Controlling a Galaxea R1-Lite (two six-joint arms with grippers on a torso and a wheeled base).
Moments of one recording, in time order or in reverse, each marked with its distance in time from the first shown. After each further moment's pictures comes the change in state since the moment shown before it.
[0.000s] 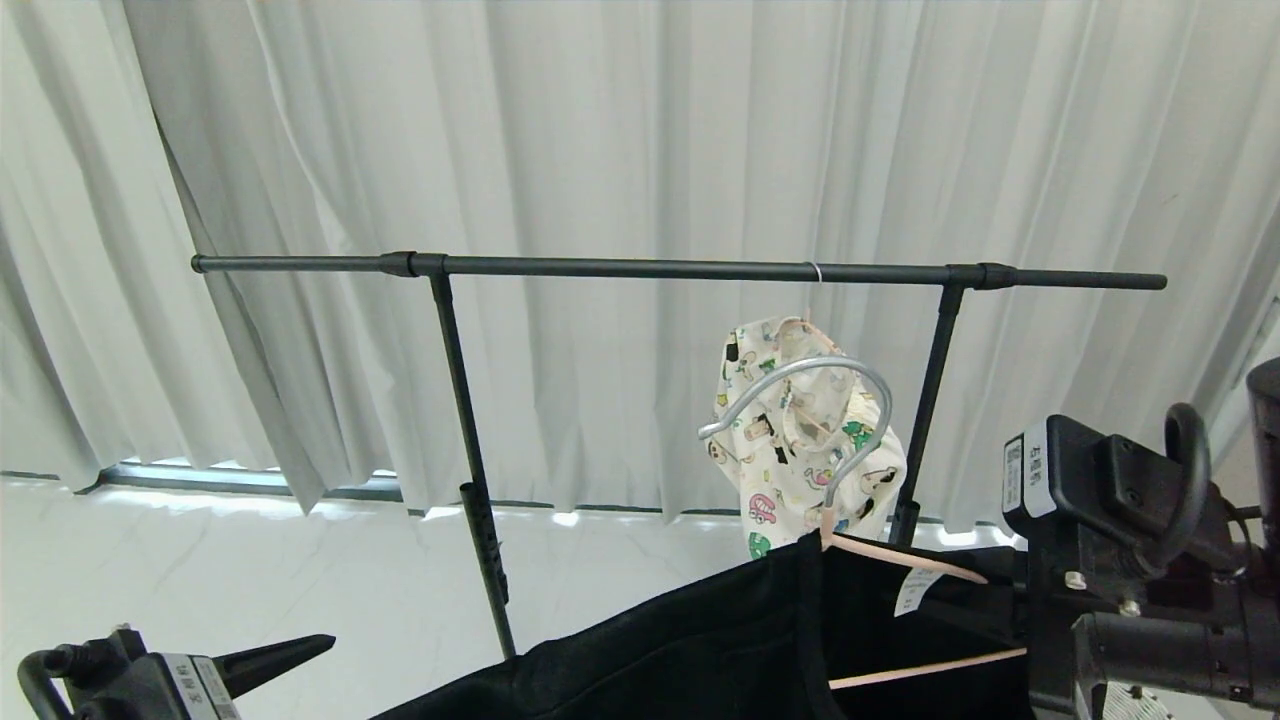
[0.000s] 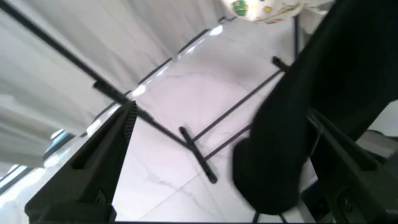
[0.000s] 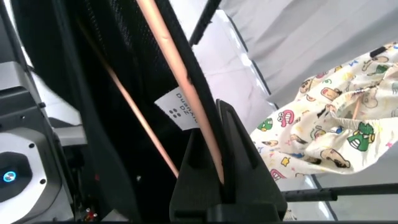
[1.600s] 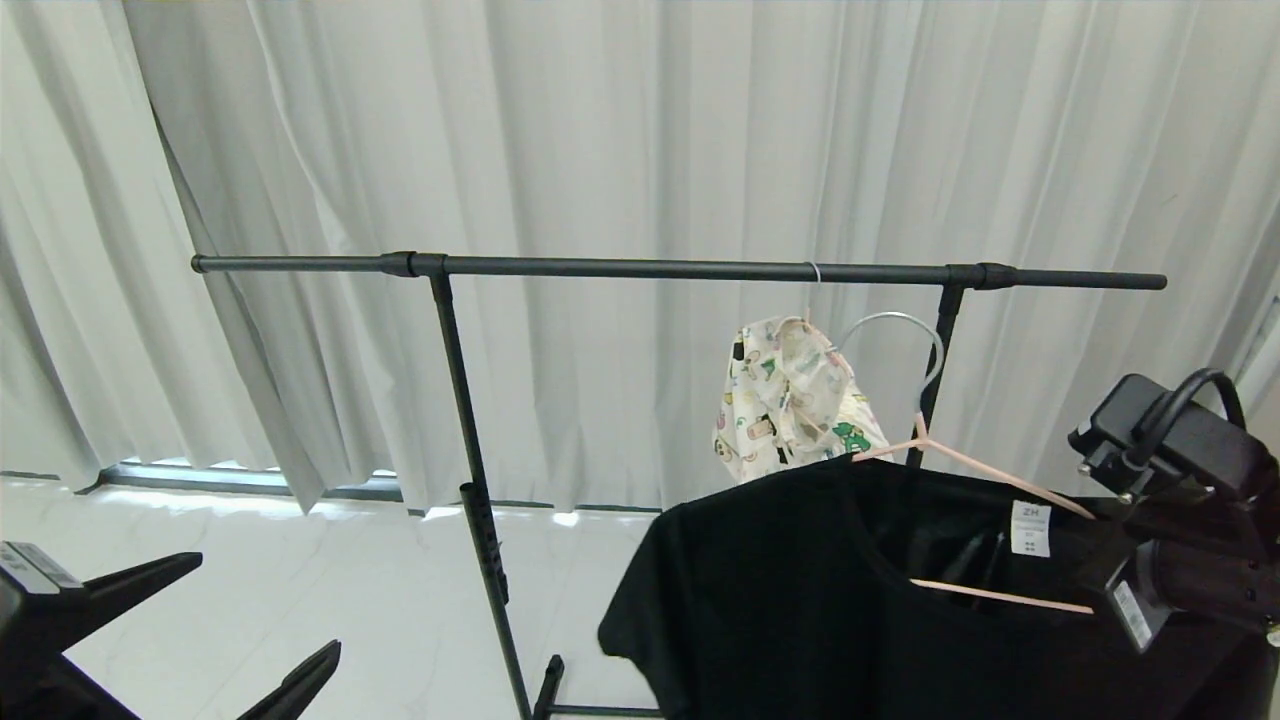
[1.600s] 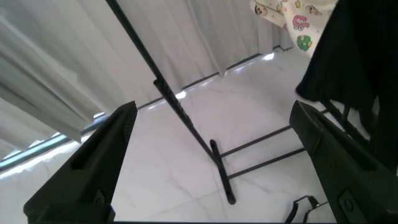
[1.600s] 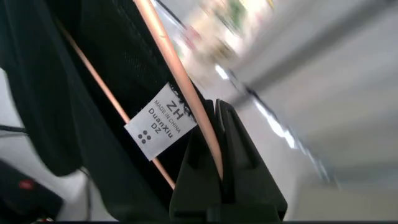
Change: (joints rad) left arm 0.247 -0.098 -0.075 -0.003 0.059 0.021; right arm -0.272 -0.071 0.067 0.045 -0.316 0.019
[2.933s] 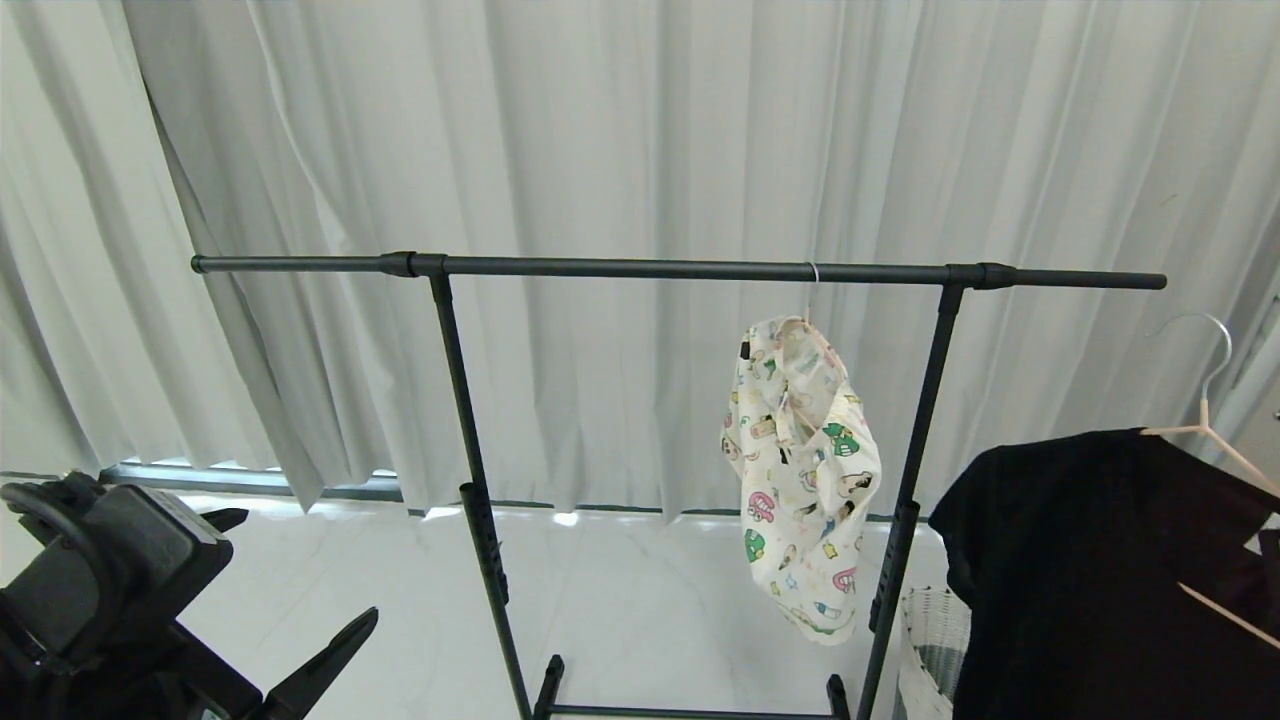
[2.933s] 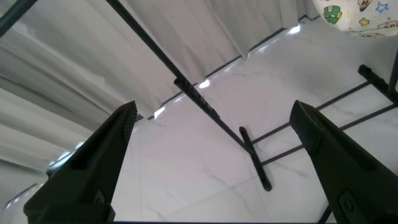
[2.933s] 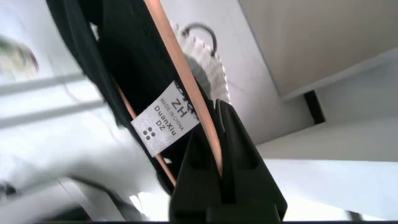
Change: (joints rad) left arm -0.001 0.161 -0.079 0.001 0.057 0.161; right arm -0.464 0.002 -0.097 0.385 -0.327 0.464
